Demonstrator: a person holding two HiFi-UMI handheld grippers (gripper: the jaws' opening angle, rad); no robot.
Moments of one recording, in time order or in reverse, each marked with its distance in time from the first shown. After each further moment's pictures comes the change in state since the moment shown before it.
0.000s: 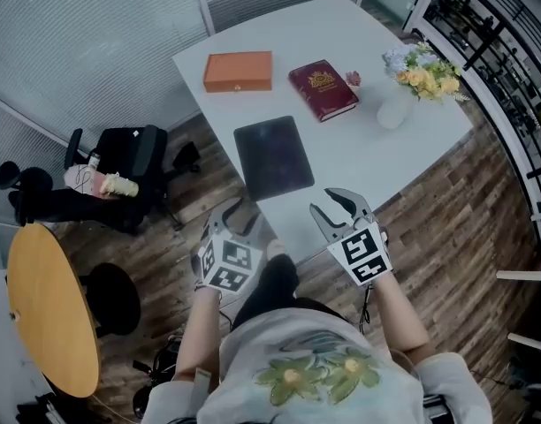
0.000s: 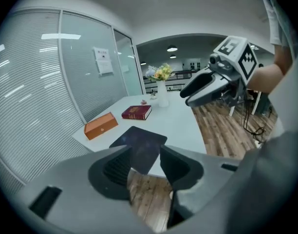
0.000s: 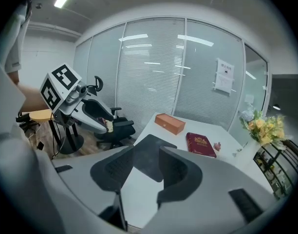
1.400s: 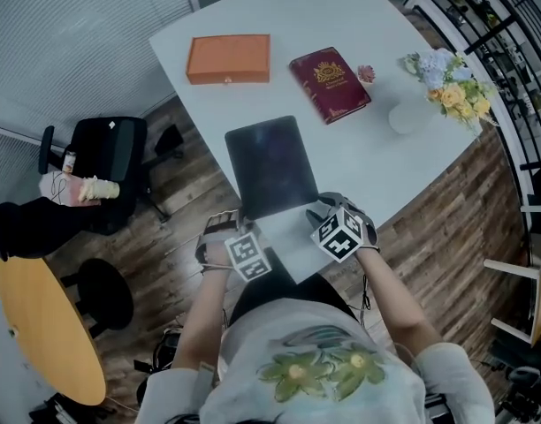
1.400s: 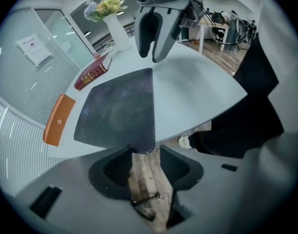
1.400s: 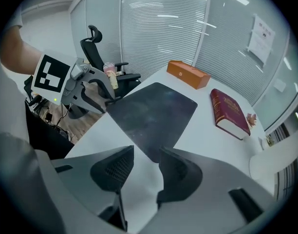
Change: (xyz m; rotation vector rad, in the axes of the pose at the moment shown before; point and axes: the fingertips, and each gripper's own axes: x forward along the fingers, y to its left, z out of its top) left arm 0.164 0.005 -0.144 0.567 0.449 -0.182; right arm 0.150 -0.022 -0.136 -0.099 0.501 0.174
